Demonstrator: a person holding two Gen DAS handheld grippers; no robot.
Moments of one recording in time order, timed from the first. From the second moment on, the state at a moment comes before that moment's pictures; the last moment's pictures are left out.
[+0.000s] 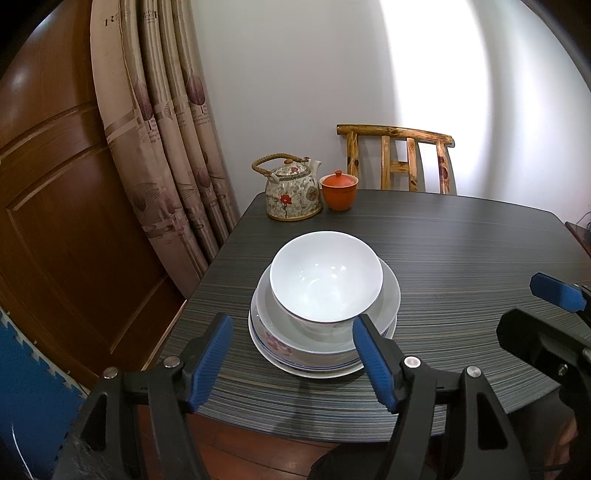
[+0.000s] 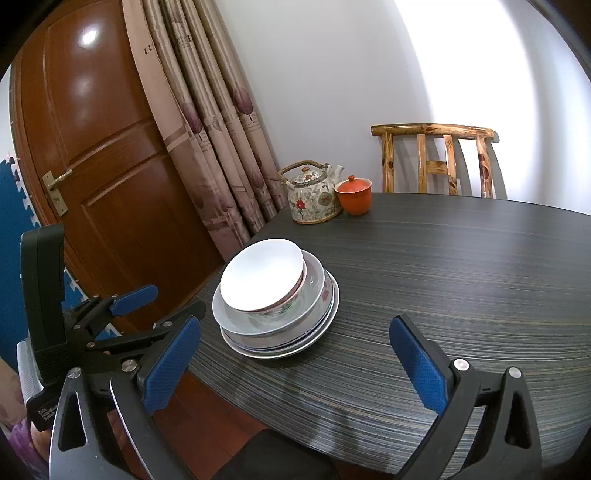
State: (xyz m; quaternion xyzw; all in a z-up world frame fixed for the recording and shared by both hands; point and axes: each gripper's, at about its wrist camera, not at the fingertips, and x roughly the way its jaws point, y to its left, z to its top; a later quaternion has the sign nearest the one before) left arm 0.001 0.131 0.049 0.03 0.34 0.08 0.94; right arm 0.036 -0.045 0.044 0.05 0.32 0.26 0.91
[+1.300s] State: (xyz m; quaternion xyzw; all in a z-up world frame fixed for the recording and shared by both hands) left arm 0.005 0.136 0.042 0.03 0.34 0.07 0.94; right arm 0.036 -0.047 0.038 0.06 0.32 0.25 0.91
